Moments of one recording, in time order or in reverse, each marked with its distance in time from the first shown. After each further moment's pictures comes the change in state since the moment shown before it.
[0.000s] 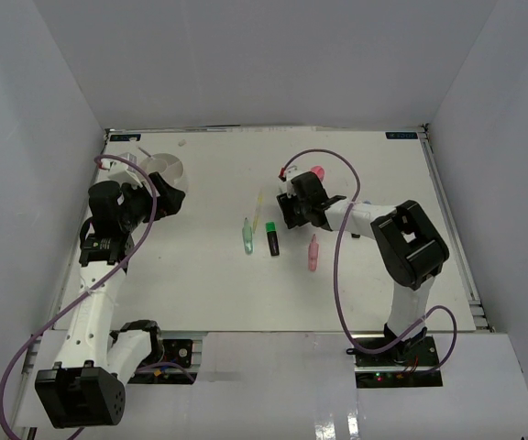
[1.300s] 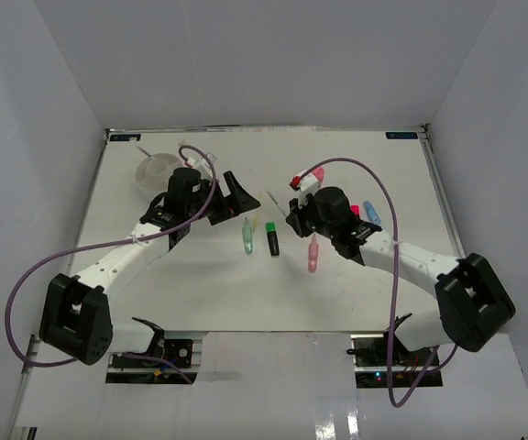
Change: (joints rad) left arm -0.456 0.370 0.059 0.175 0.060 -0.399; right arm 0.078 -0.447 -0.284 0.146 -0.077 -0.008
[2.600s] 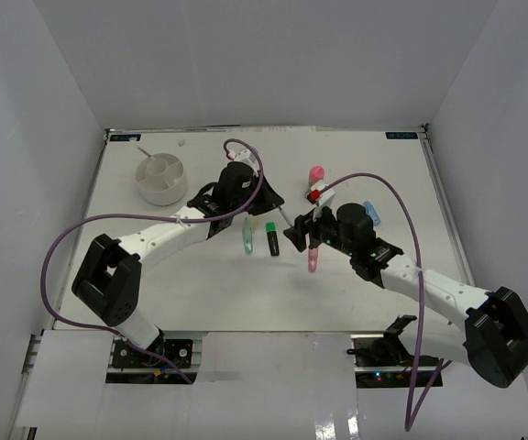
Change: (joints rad) left arm -0.262 0.299 0.237 0.071 -0.284 -0.066; right arm 0.007 -0.269 -0.212 0.138 -0.123 0.042
